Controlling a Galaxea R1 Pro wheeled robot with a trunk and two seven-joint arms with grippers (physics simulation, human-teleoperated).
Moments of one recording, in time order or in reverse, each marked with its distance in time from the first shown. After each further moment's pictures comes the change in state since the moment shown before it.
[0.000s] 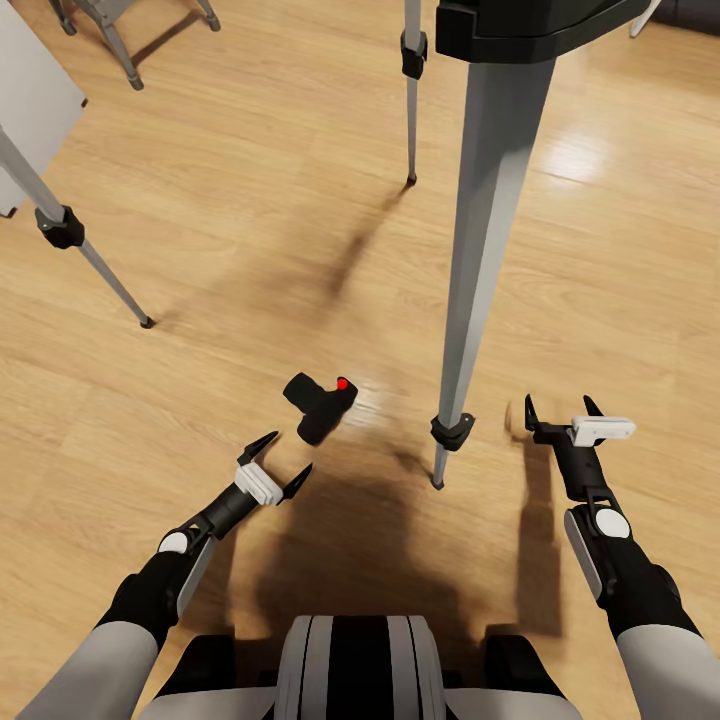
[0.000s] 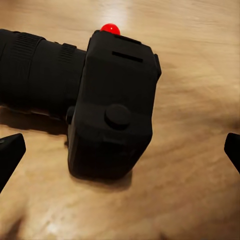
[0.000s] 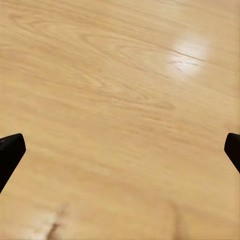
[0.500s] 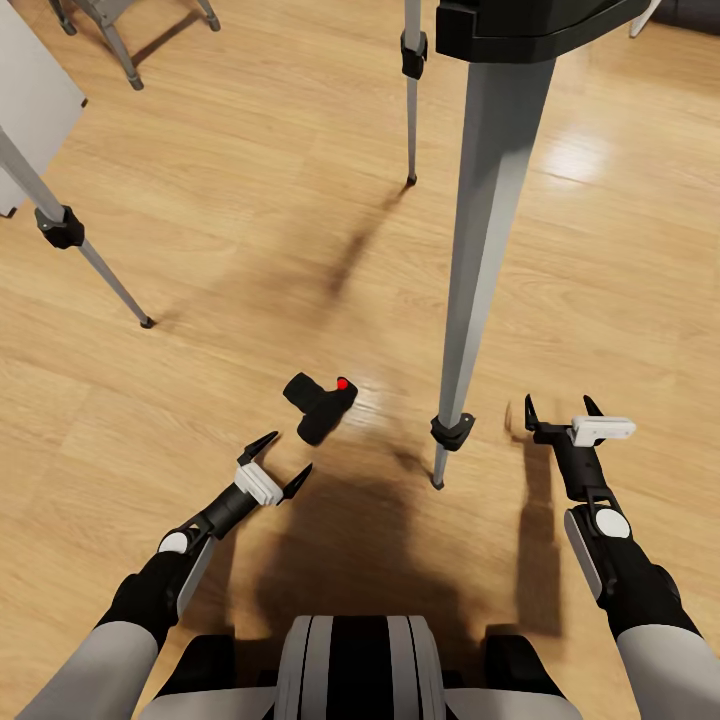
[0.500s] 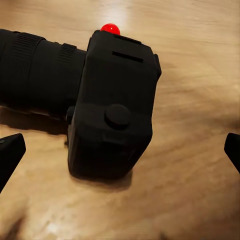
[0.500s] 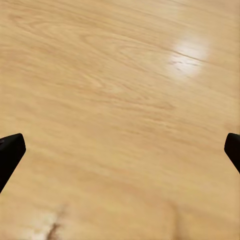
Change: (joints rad) left arm 0.000 0.000 0.000 0.000 0.000 0.000 0.000; right arm 0.000 0.000 0.000 0.000 0.000 -0.002 0.000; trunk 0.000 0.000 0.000
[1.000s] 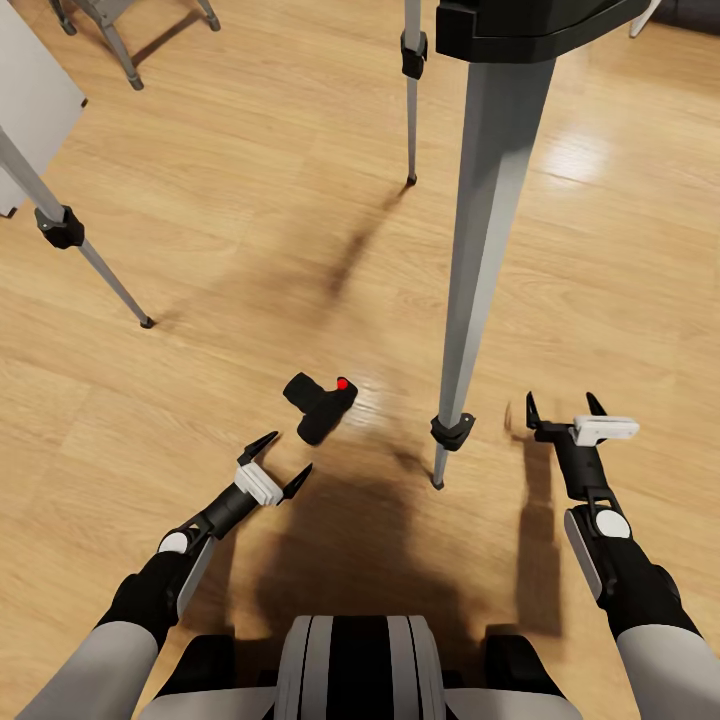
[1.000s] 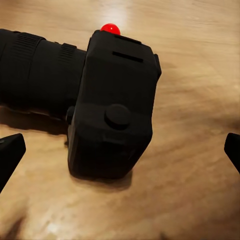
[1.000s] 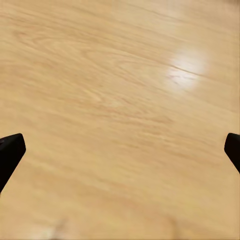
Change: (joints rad) left arm 0.000 0.000 0.000 0.000 0.000 0.000 0.000; right arm 0.000 0.000 -0.001 0.000 0.000 -0.051 -0.001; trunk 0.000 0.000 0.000
